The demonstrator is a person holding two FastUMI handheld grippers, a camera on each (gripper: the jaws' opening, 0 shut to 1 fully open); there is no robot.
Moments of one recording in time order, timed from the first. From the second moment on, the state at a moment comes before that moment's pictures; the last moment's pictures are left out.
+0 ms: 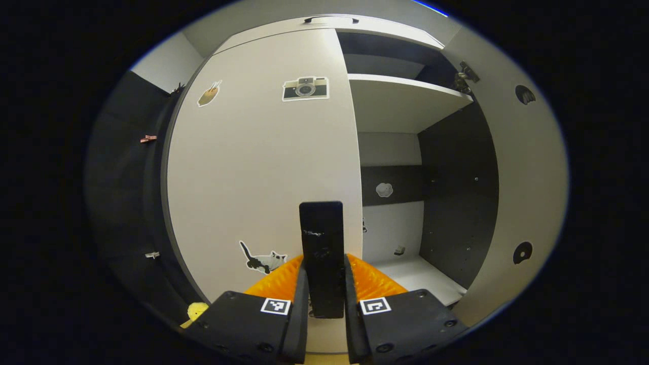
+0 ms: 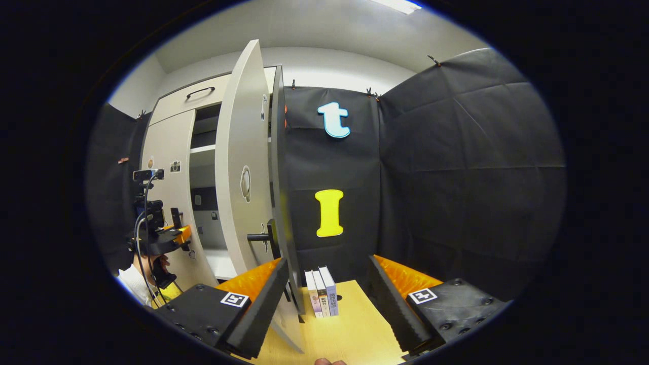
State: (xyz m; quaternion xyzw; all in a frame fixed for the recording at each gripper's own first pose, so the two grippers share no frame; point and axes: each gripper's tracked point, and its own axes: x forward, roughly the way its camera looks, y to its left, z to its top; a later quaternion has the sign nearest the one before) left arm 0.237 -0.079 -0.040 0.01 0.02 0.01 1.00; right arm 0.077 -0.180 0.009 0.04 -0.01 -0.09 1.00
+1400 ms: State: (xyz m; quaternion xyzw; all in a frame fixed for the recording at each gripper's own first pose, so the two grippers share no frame) left arm 0.075 0.016 -0.044 -0.02 0.04 -0.04 1.00; right arm 0.041 -0.056 0.029 0.01 -0.04 -0.04 1.00
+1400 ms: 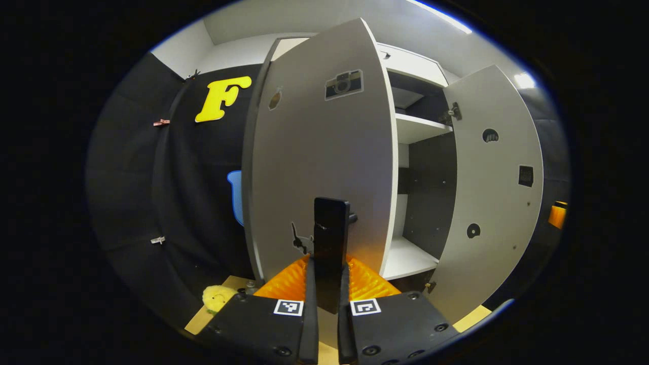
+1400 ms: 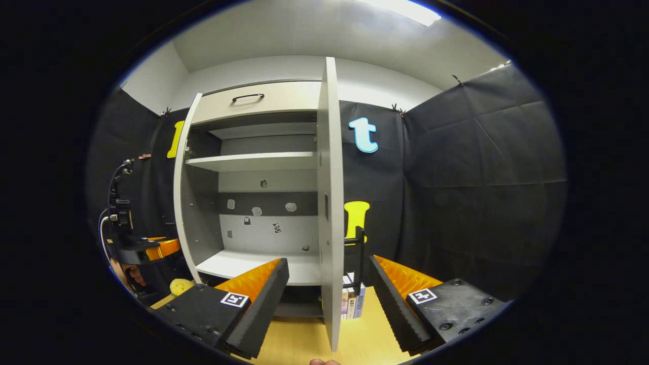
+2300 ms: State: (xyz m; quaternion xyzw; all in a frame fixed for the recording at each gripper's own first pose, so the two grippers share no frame) left arm 0.040 0.116 -0.046 -0.03 0.03 -0.03 1.00; right arm 0.046 0.012 0.021 0.01 -0.03 0.00 1.00
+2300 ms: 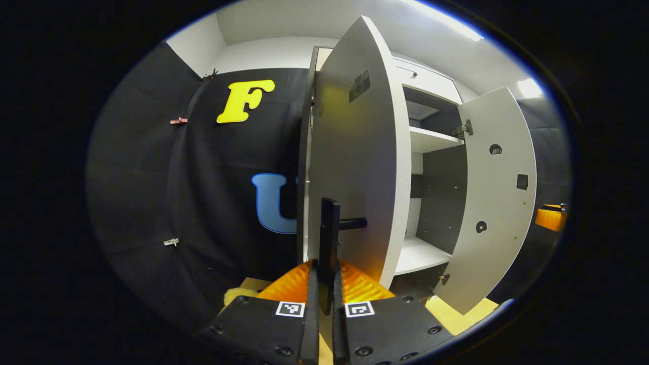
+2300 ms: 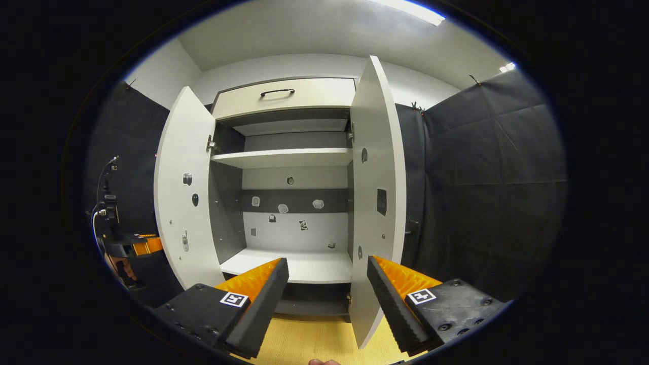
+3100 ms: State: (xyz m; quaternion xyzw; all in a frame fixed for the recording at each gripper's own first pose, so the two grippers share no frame) left arm 0.045 0.167 -0.047 -0.05 0.01 -0.03 1.00; right arm 0.051 0.032 0.014 0.00 -0.03 0.03 1.00
